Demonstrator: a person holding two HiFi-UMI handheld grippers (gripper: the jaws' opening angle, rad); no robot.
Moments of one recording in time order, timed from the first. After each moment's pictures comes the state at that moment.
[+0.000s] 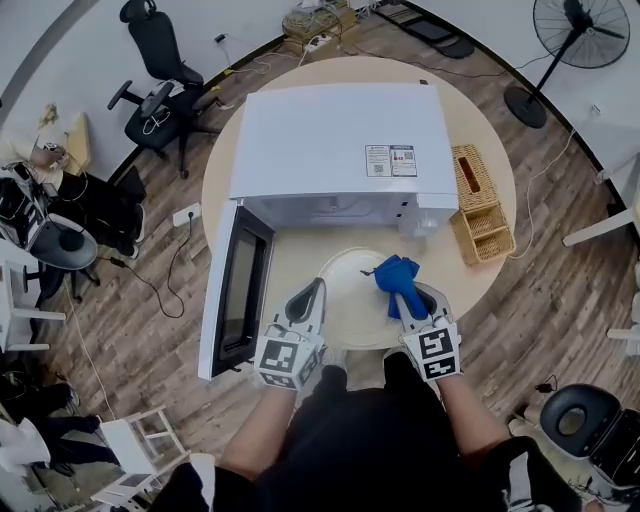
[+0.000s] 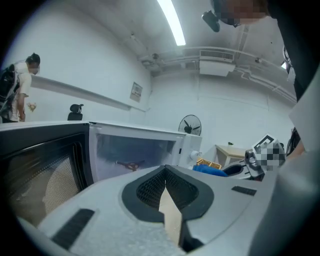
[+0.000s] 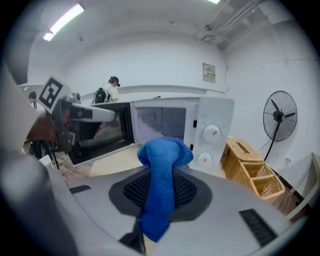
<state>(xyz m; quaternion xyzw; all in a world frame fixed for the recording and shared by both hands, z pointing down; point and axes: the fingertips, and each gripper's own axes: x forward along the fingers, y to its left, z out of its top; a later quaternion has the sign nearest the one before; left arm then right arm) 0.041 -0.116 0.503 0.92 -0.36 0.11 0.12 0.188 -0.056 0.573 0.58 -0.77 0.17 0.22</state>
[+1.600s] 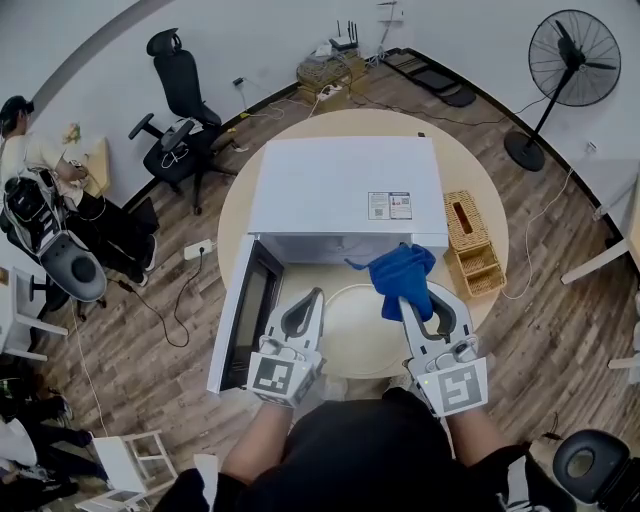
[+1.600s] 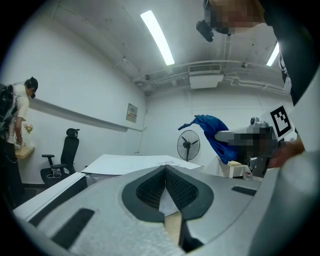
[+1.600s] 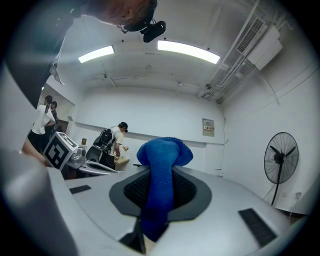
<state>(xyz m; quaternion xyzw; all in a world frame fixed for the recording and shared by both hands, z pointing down) 0.050 -0.126 0.396 0.93 -0.37 0.04 0.04 0.177 -0.078 0.320 0.59 -0.80 -0.09 0.01</state>
